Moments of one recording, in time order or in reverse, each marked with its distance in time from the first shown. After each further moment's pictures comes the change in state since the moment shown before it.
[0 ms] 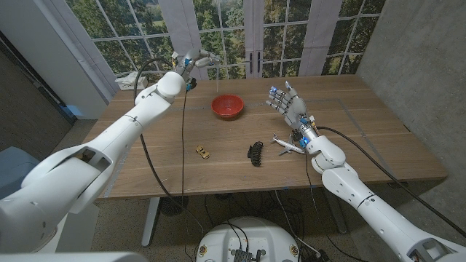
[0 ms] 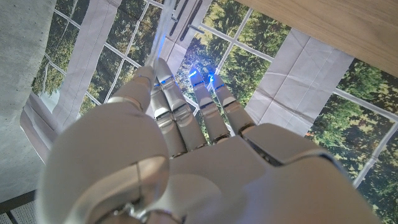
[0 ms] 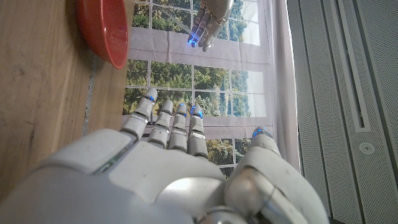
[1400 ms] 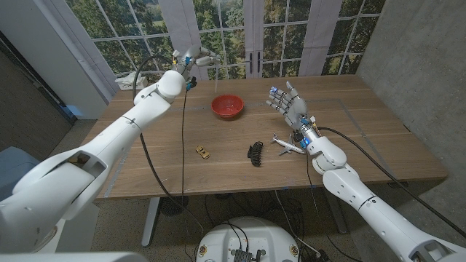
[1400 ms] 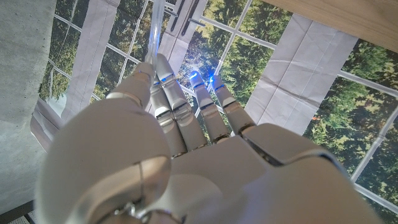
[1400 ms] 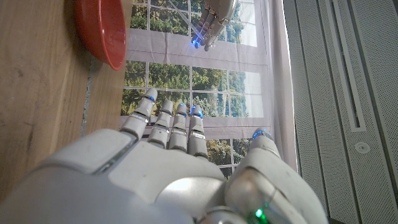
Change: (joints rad) left arm 0.035 0.035 -0.007 -0.118 0.051 0.067 0.038; left_hand 0.045 -0.018 -0.022 0.015 0.015 0.026 0.020 0.009 0.004 0.030 0.019 0.025 0.027 -0.029 0.000 -0.007 -0.002 -0.008 -0.007 0.000 0.000; right arm -0.012 -0.006 0.004 -0.009 0.005 0.014 0.011; right_hand -0.022 -0.004 0.004 -0.004 0.000 0.002 0.002 0.000 0.000 0.000 0.000 0.000 -0.009 0.000 0.000 -0.004 -0.005 0.004 0.004 -0.015 0.000
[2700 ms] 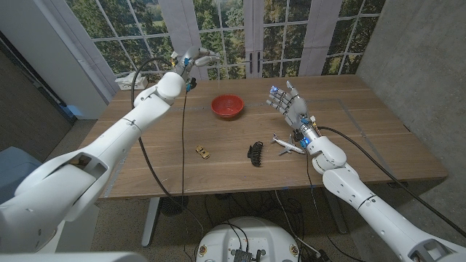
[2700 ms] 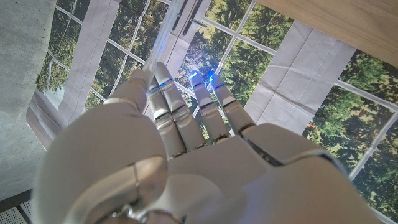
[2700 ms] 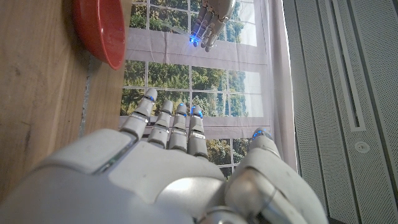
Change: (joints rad) left arm 0.012 -0.013 -0.018 0.021 -0.038 -0.026 -0.005; left_hand -0.087 -0.023 -0.028 0.034 0.002 -0.085 -0.030 -0.036 -0.006 -0.074 -0.041 -0.065 -0.035 0.016 0.002 -0.017 -0.014 0.009 0.009 0.000 0.000; right arm 0.007 0.003 -0.001 0.007 0.001 0.000 0.003; right_hand 0.000 0.000 0.005 -0.005 0.000 0.000 0.000 0.000 0.000 0.000 0.000 0.000 -0.009 0.002 0.002 0.000 -0.005 0.000 0.000 -0.006 0.000
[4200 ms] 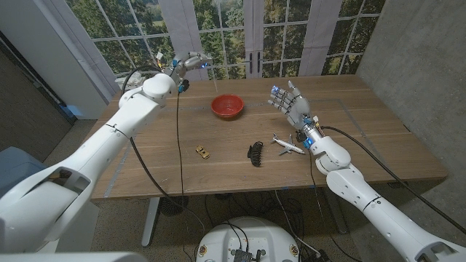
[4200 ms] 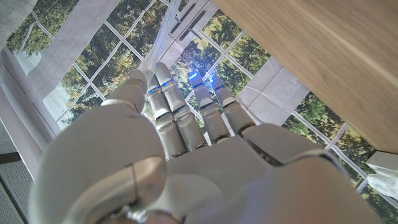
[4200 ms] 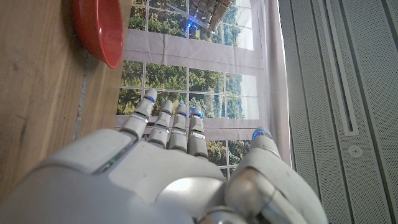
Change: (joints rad) left arm 0.139 0.083 -0.139 -0.260 -0.259 0.231 -0.003; left_hand -0.029 -0.016 -0.004 -0.004 -0.007 -0.023 0.038 -0.006 -0.004 -0.027 0.005 -0.006 -0.005 -0.007 0.000 -0.004 -0.002 -0.016 0.027 -0.005 0.000; right arm -0.021 -0.034 0.014 -0.035 -0.001 0.004 0.010; right_hand -0.007 0.007 0.008 -0.008 0.000 0.000 0.000 0.000 0.000 0.000 0.000 0.000 -0.009 0.000 0.000 -0.005 -0.005 0.000 0.000 -0.011 0.002
